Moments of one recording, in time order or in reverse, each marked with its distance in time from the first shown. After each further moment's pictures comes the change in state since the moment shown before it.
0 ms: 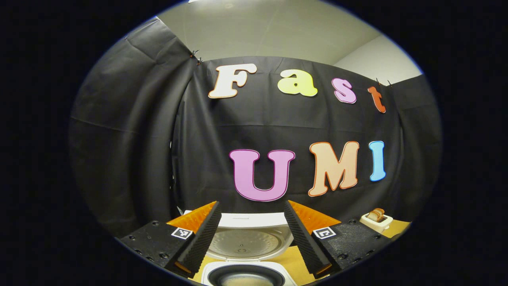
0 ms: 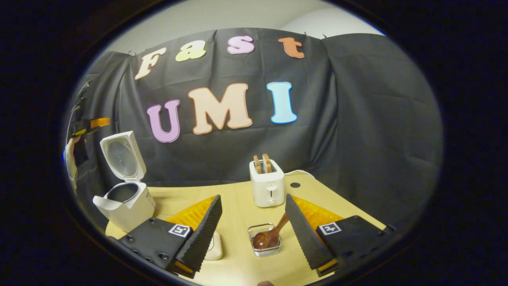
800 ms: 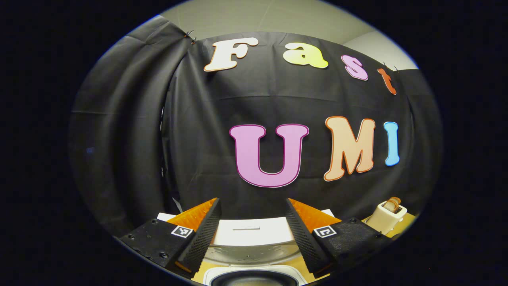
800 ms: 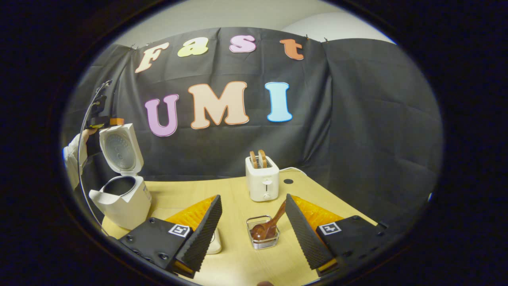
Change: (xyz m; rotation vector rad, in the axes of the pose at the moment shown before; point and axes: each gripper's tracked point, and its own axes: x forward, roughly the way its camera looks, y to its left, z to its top) left arm 0.071 0.016 -0.055 0.043 0.135 0.022; right arm -0.018 0.009 -0.005 -0.031 0.002 -0.029
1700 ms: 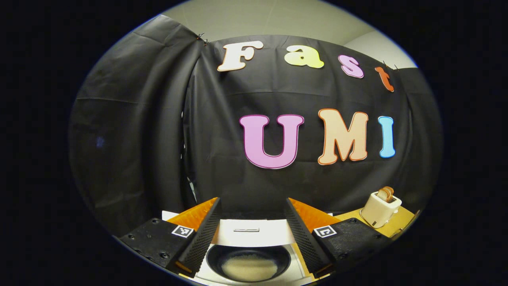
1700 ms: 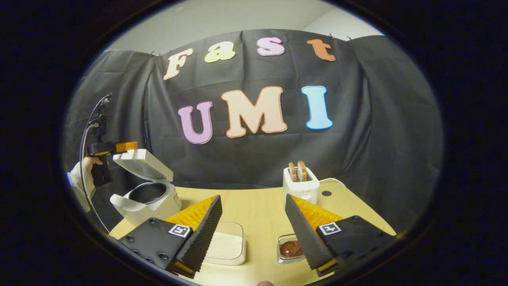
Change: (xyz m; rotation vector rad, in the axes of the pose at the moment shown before) left arm -0.120 -0.013 -0.059 -0.025 0.042 0.067; right arm 0.037 0.061 0.025 -0.003 -0.027 0.279
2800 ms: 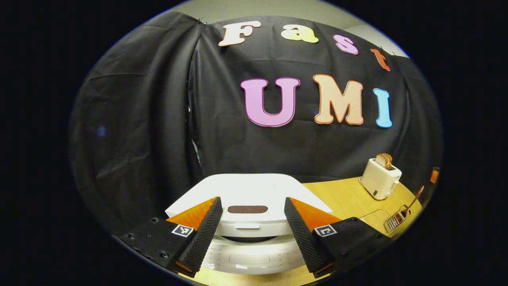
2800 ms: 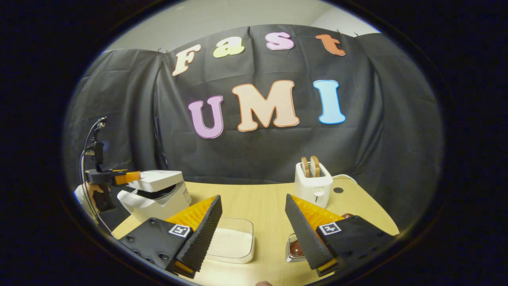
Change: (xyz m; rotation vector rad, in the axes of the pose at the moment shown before) left arm -0.068 -0.003 -0.114 0.001 0.223 0.006; right arm 0.005 0.022 -0.009 -0.006 0.037 0.068
